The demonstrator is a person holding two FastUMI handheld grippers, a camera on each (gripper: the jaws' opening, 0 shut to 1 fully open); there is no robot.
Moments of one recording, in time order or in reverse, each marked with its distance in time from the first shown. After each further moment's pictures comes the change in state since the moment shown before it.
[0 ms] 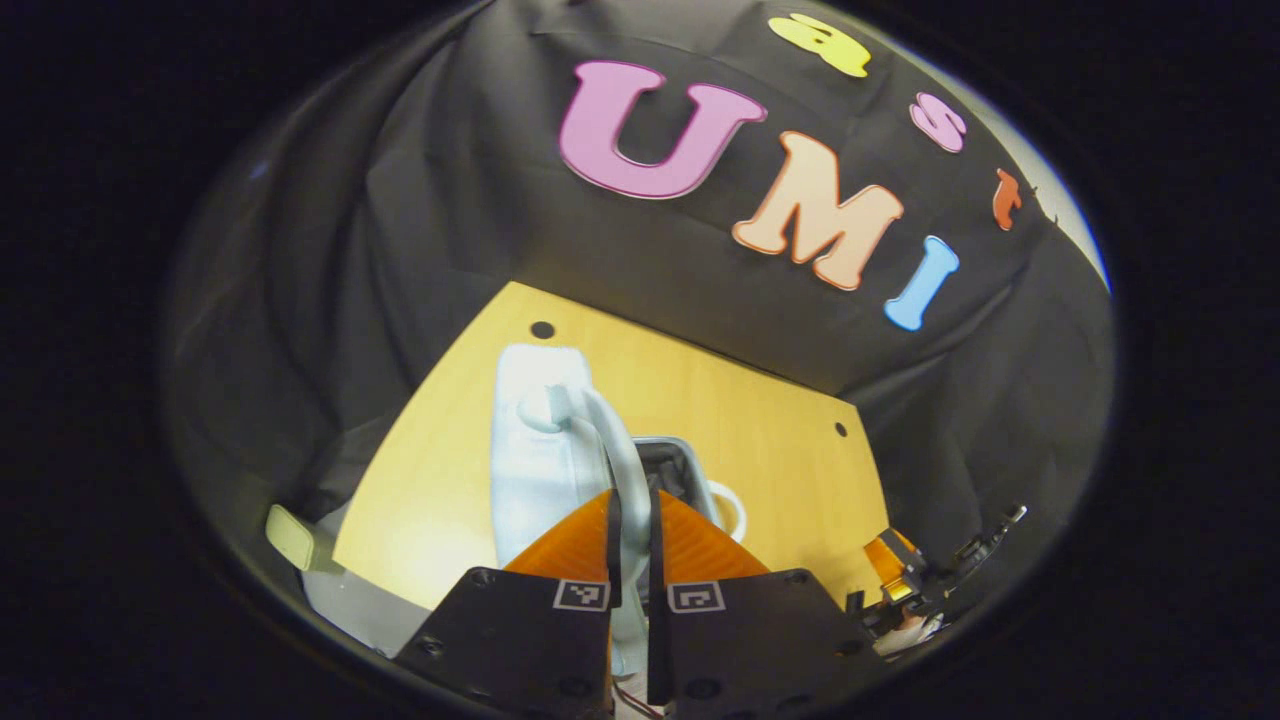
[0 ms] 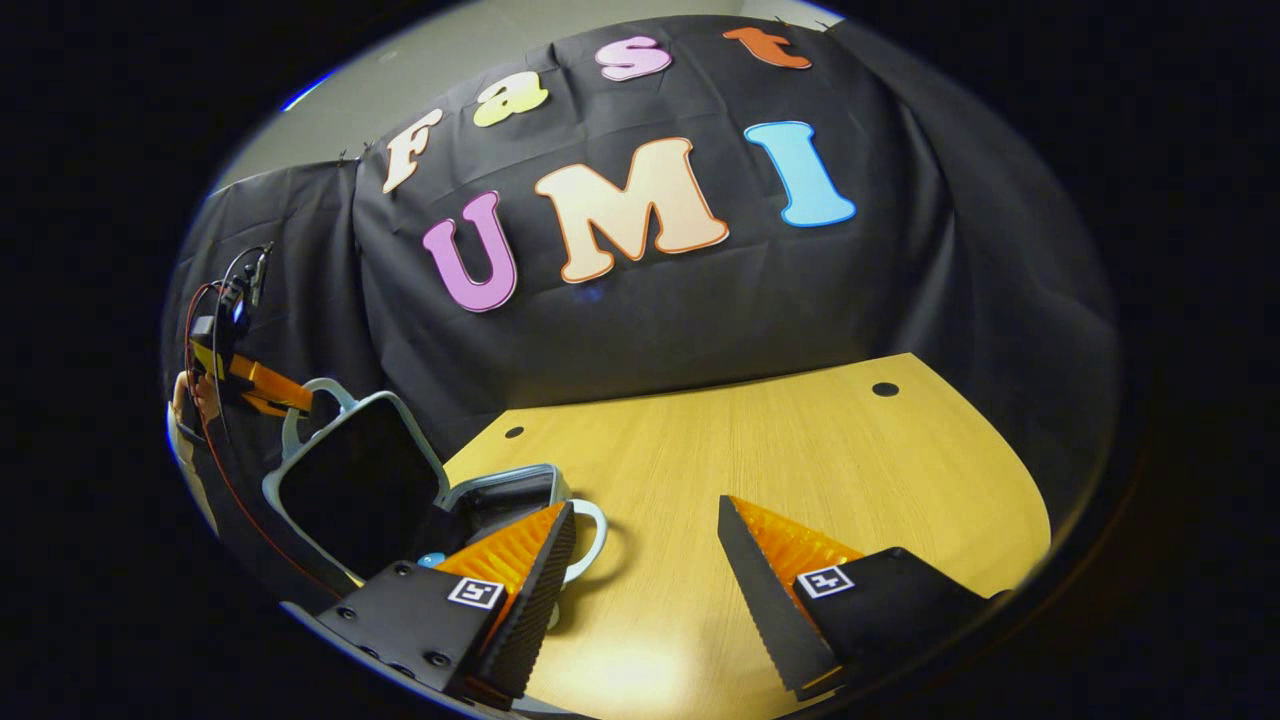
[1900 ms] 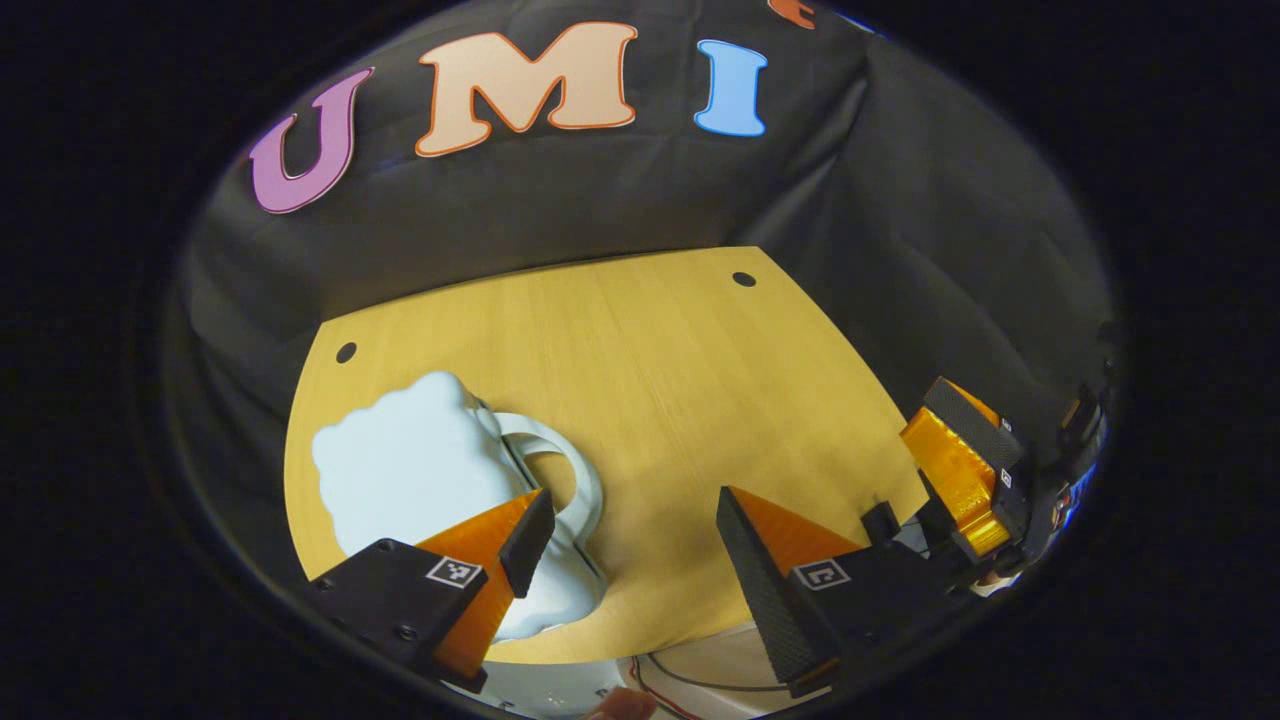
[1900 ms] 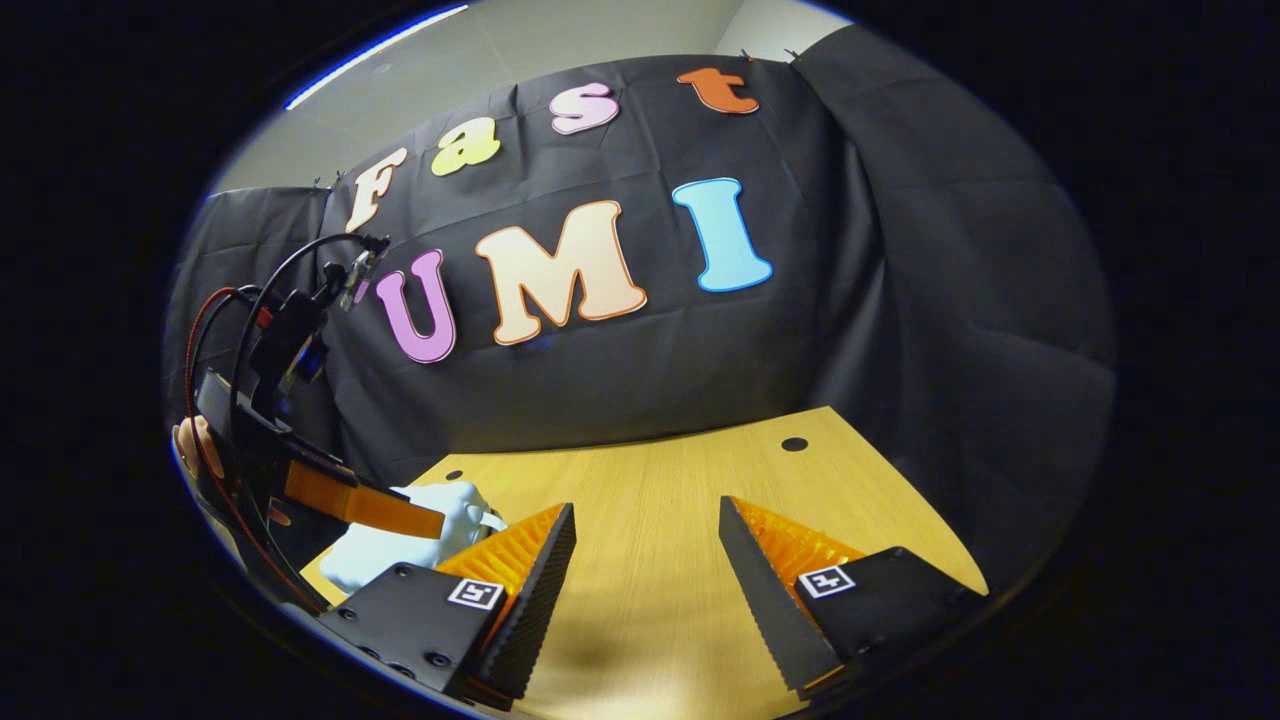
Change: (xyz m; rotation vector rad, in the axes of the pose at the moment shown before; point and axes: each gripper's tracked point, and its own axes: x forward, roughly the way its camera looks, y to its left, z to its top) left arm 0.114 -0.208 -0.150 0.482 0.251 -0.093; right arm -0.056 -0.099 0.056 -0.034 -0.163 -0.135
